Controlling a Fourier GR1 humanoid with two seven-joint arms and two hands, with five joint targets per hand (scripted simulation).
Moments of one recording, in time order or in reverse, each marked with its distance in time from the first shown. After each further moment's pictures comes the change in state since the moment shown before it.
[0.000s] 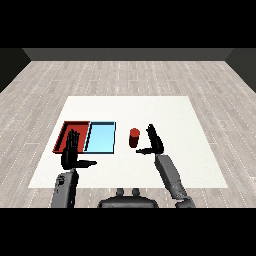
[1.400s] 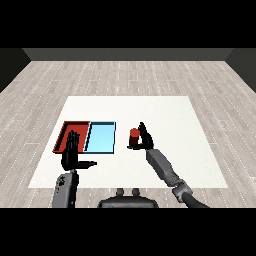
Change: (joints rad) left arm 0.012 -0.011 0.002 0.003 0.002 -0.002 -0.012; right arm -0.253 0.000 0.202 0.382 -0.289 -0.105 -0.149
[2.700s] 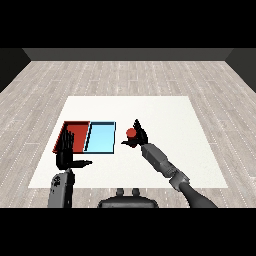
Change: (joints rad) left arm -0.010 0.035 0.053 0.005 0.038 -0.021 0.000; right arm -0.208 0.000 0.267 0.217 -0.338 -0.082 0.005
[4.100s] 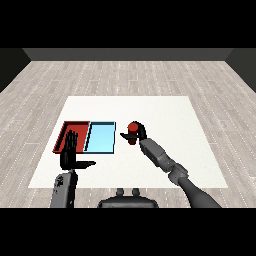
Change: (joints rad) left arm 0.006 -0.024 -0.039 -0.012 -0.028 0.013 0.006; right arm -0.128 -0.005 0.147 0.088 0.012 -0.339 0.097
